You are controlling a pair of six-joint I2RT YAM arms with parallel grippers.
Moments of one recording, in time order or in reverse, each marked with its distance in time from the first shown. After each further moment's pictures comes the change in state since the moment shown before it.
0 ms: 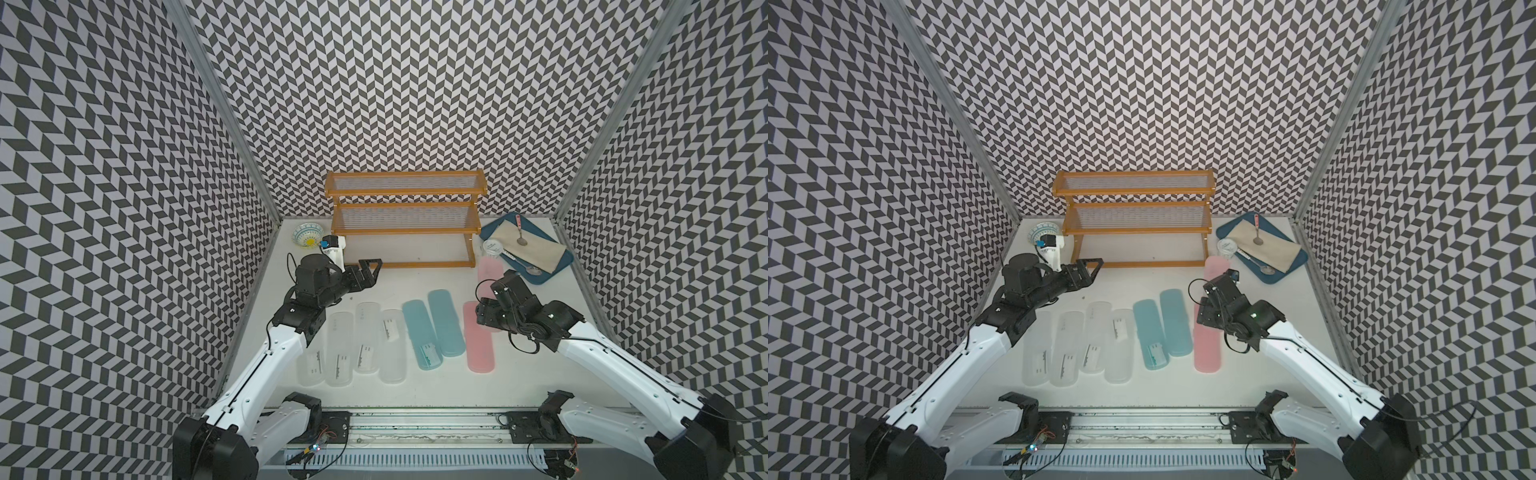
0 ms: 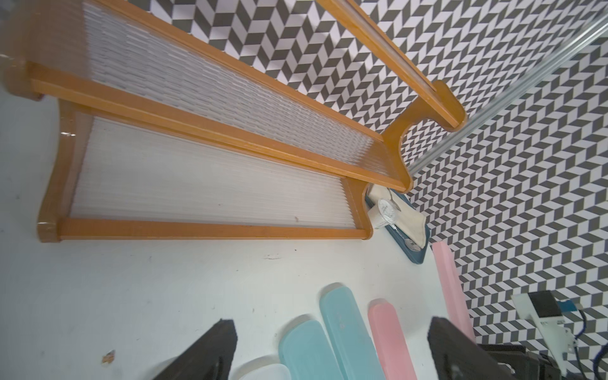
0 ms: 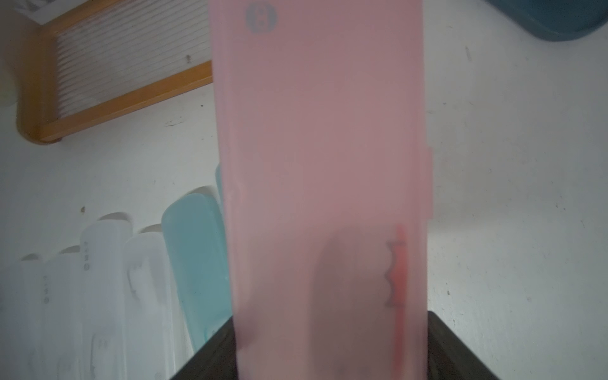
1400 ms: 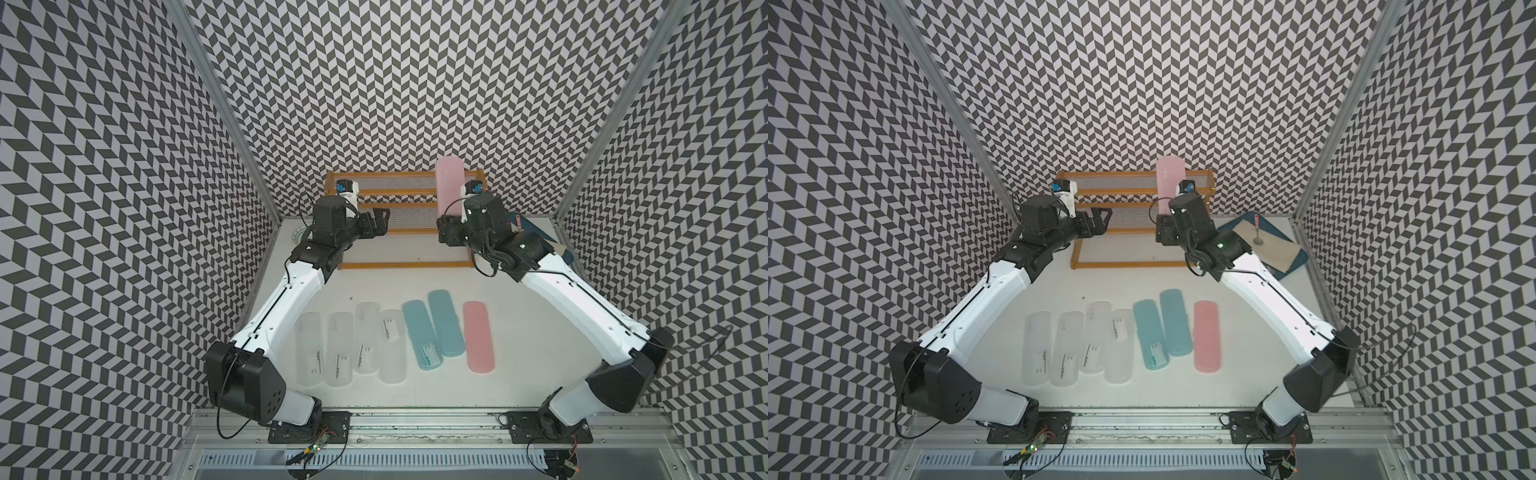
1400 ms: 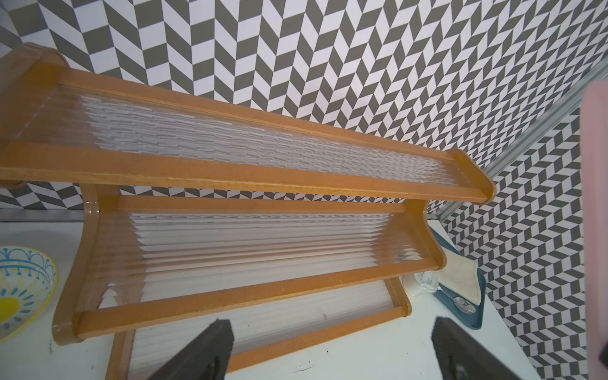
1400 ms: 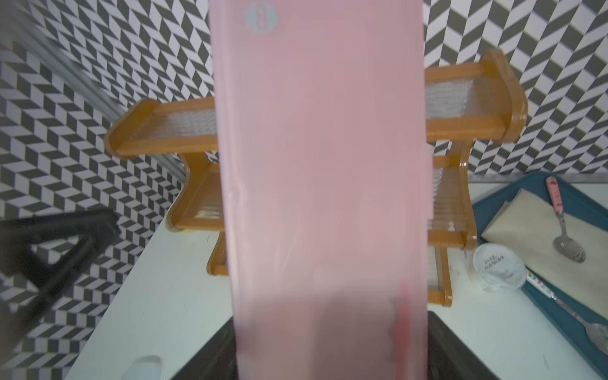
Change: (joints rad) left arm 0.003 0.423 0.574 -0.133 -0.143 0.234; right arm 0.011 0.546 0.889 0.120 0.122 -0.317
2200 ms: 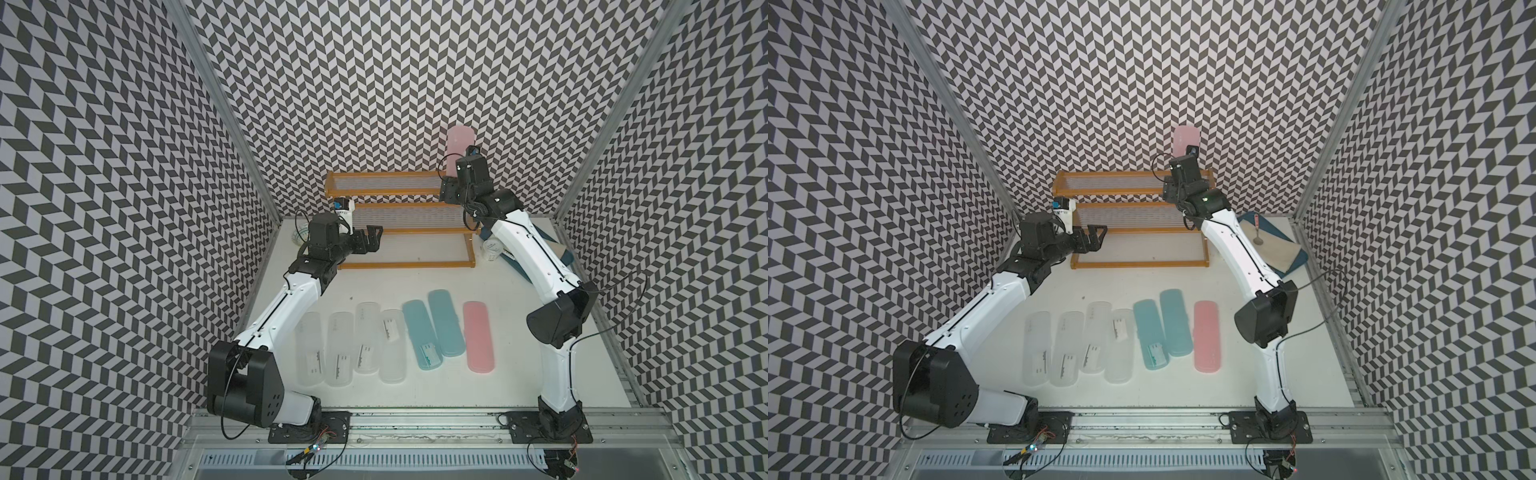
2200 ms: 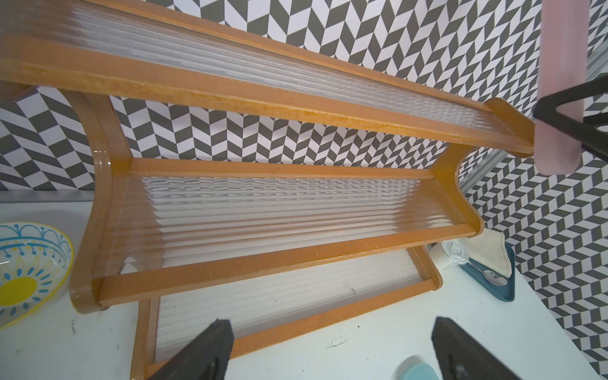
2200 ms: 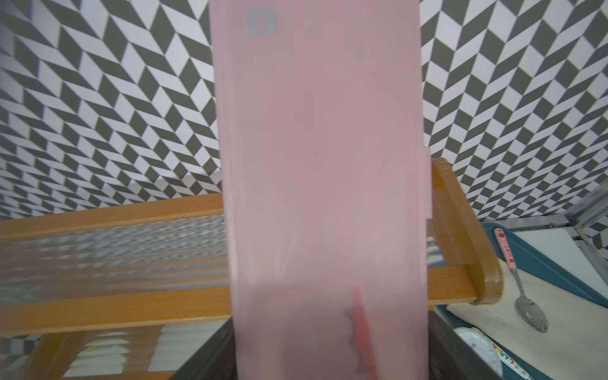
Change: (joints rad) left arm 0.077 -0.030 -0.214 0.141 0.078 0.065; right arm -0.169 0.446 0.553 -0.084 0.081 -0.056
